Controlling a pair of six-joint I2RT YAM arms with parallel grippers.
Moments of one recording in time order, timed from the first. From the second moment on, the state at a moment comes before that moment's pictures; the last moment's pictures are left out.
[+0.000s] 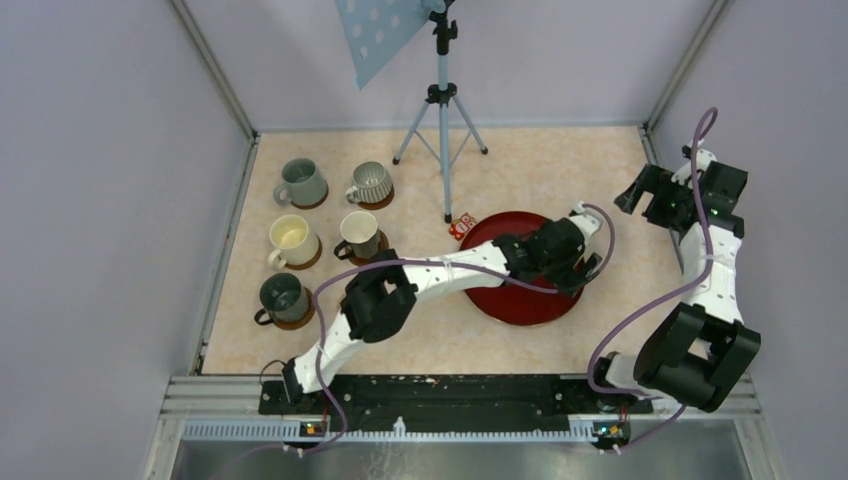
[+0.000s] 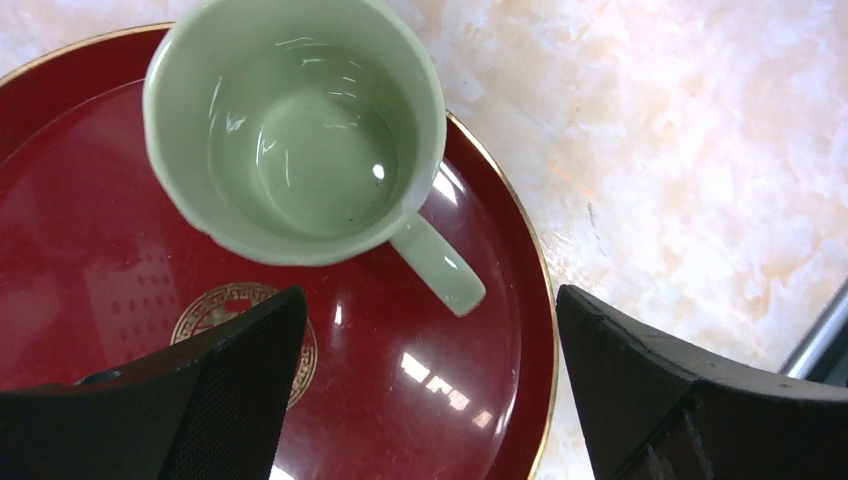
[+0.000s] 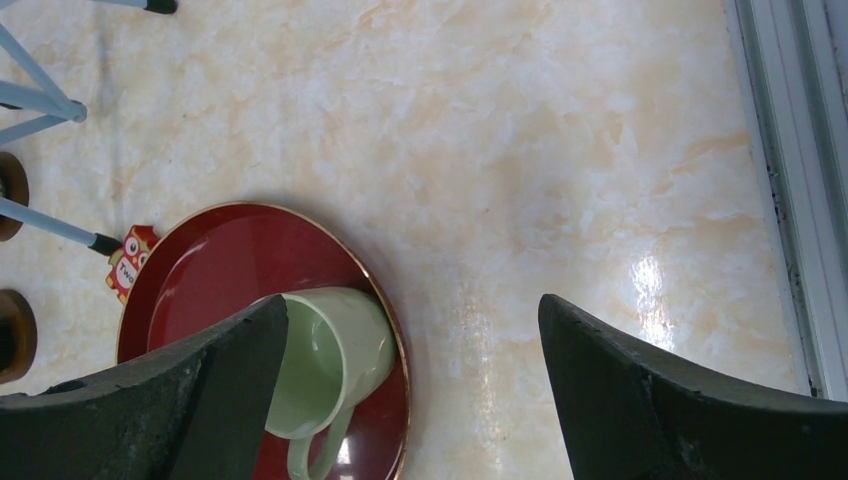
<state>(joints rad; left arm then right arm) -1.16 2.25 1.93 -0.34 -0.12 -0.29 -0.47 1.30 1.07 -0.47 -0.47 0.06</state>
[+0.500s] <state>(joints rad) -1.13 2.32 1.94 -0.31 -0.23 -0.31 -0.47 1.30 1.07 -0.47 -0.48 0.06</state>
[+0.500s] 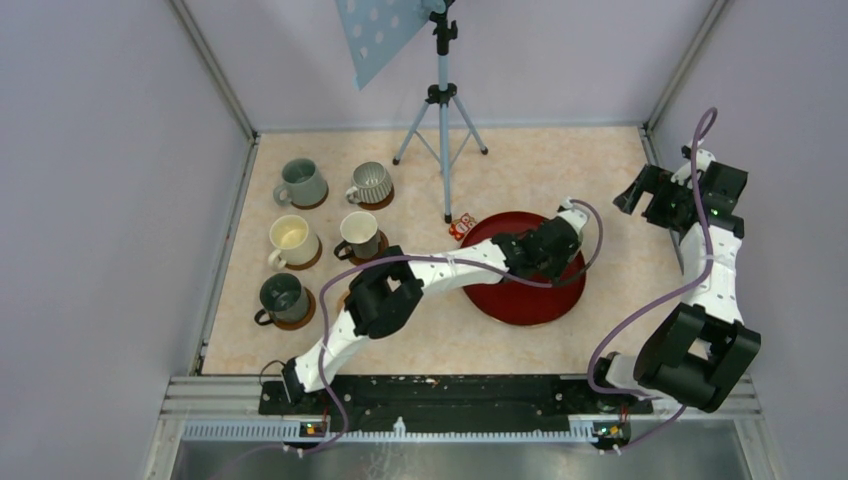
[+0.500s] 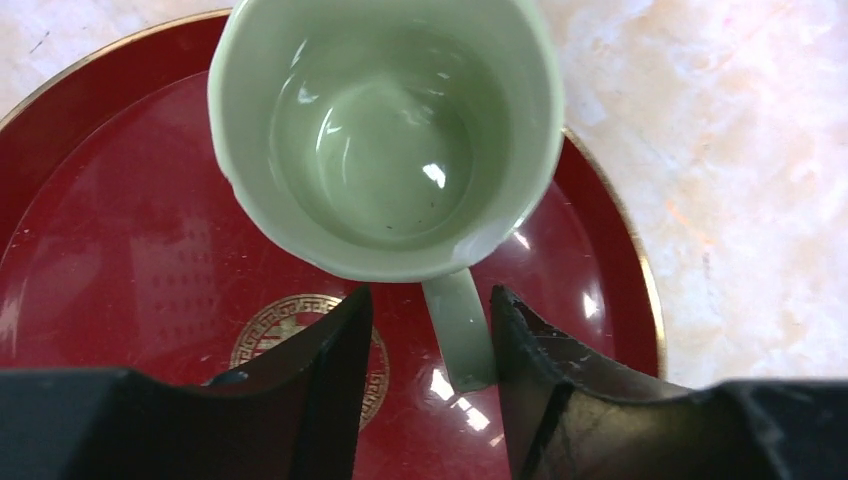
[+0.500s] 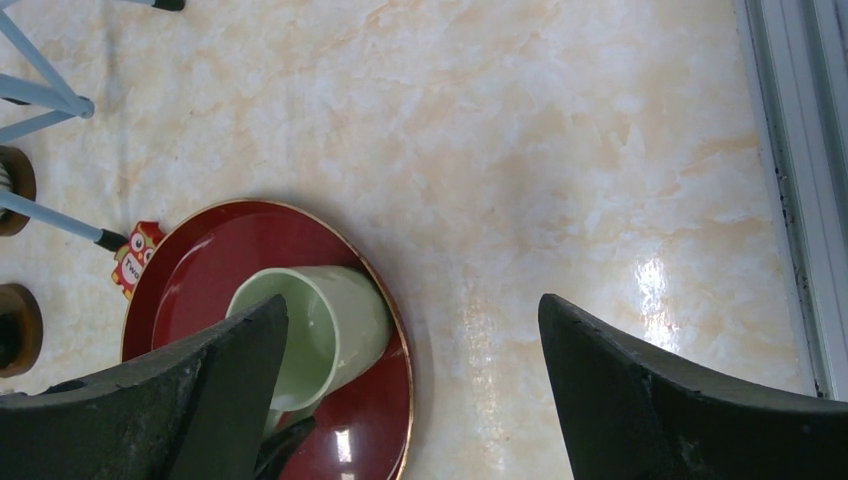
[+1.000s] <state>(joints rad) -1.09 2.32 1.95 -0.31 -0.22 -0.27 -0.47 1.30 1.07 -0.47 -0.50 0.05</state>
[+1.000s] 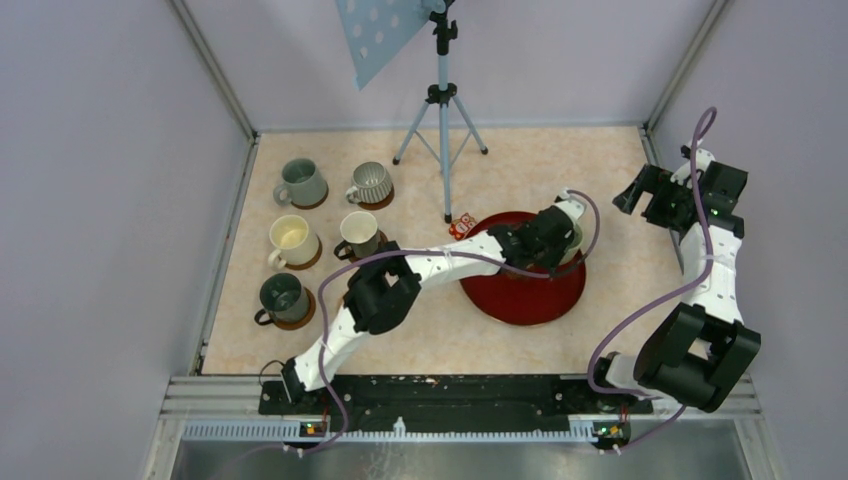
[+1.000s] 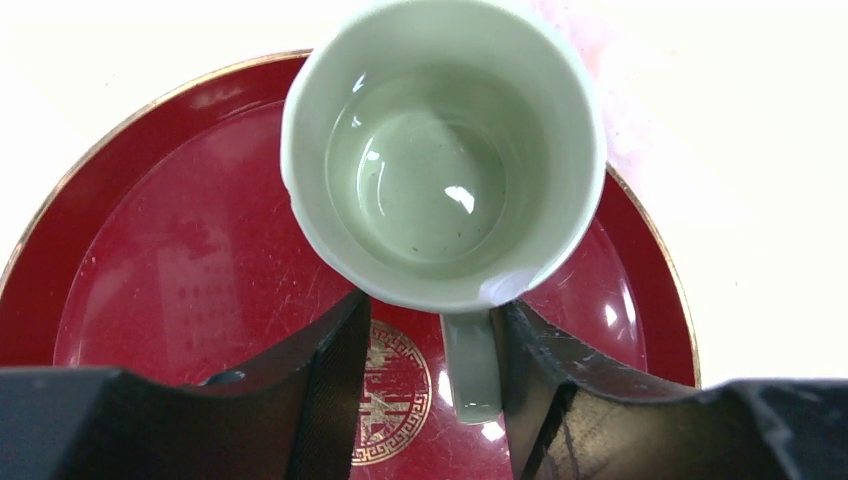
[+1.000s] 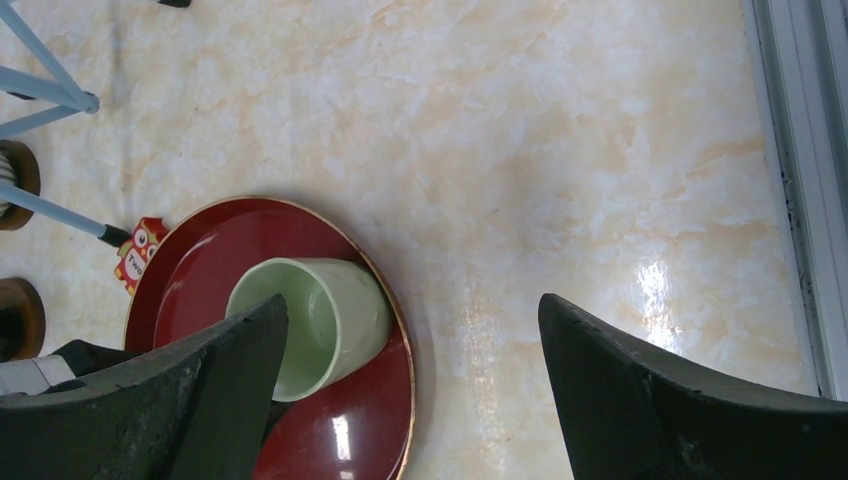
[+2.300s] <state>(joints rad) -0.98 1.93 1.55 -0.39 0.03 -0.05 -0.47 1.30 1.06 -0.48 -0.53 0.03</state>
